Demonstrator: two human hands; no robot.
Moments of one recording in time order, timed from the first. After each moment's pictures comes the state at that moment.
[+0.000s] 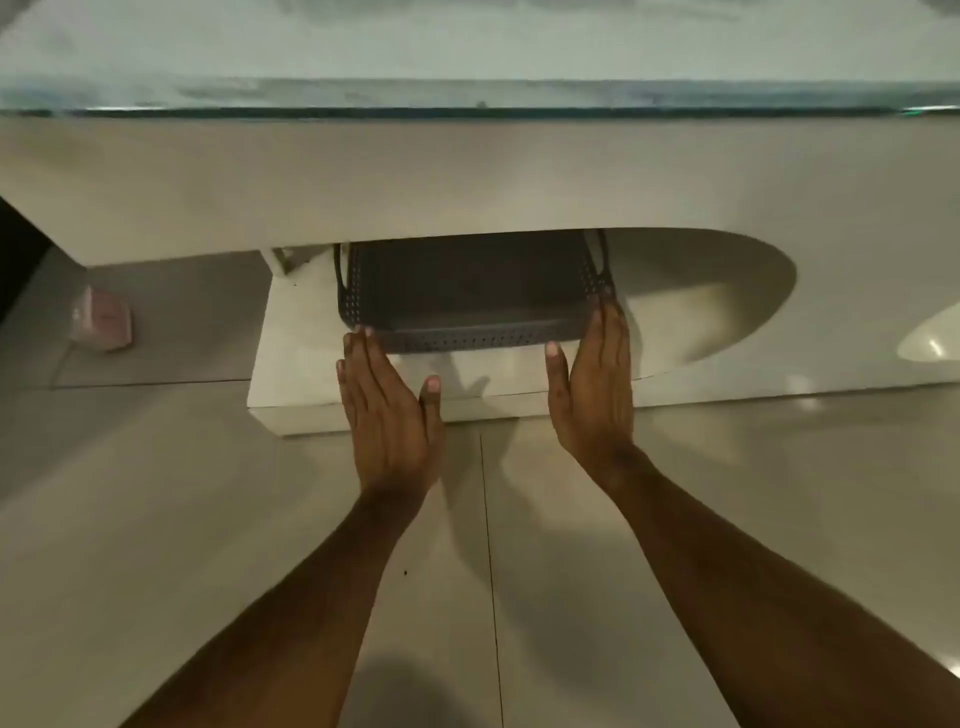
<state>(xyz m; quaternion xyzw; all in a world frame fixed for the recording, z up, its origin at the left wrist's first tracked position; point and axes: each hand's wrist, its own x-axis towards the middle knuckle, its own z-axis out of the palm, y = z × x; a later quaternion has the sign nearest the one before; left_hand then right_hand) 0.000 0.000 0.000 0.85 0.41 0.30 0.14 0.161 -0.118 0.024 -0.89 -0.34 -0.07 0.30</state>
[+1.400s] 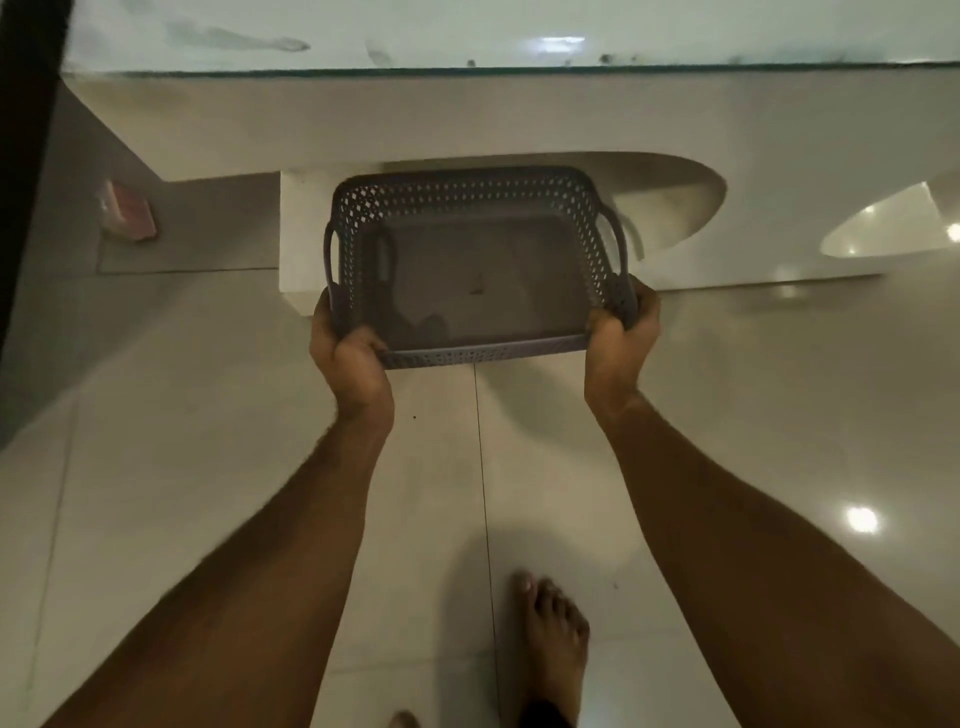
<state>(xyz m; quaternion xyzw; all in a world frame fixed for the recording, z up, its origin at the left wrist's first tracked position) -0.075 -0.044 0.116 0.40 0.46 0.44 0.66 0.101 -0.197 0.110 -0.71 0.04 0.09 0.69</state>
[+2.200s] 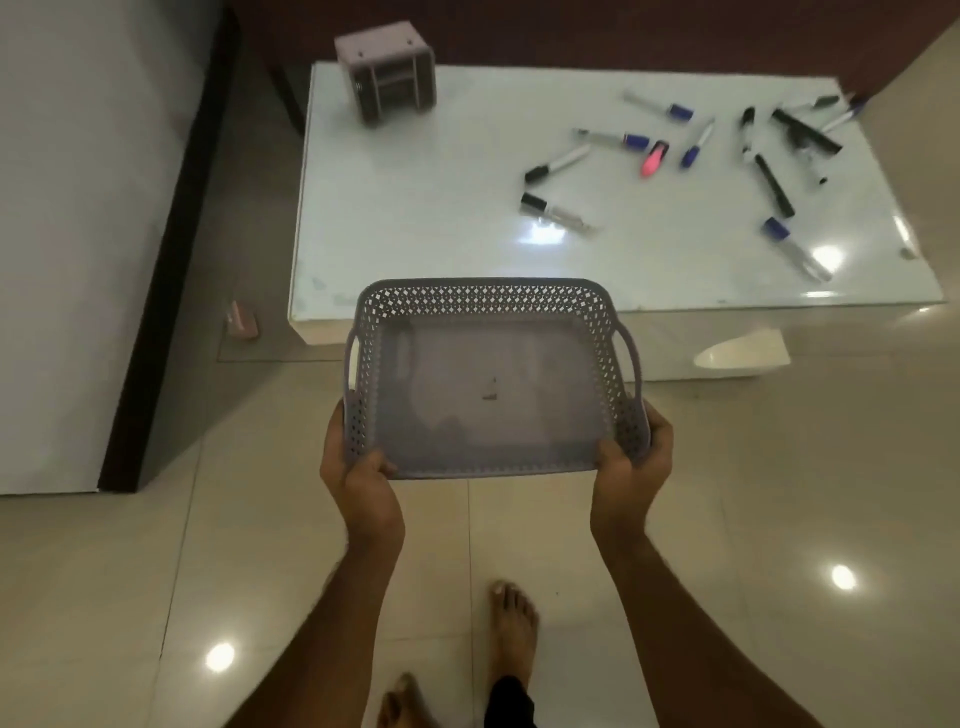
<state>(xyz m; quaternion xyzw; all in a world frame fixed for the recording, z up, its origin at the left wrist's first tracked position) -0.128 -0.122 0.415 0.43 0.47 0.44 0.63 0.036 -0.277 0.403 -0.71 0.00 0.07 0.70</state>
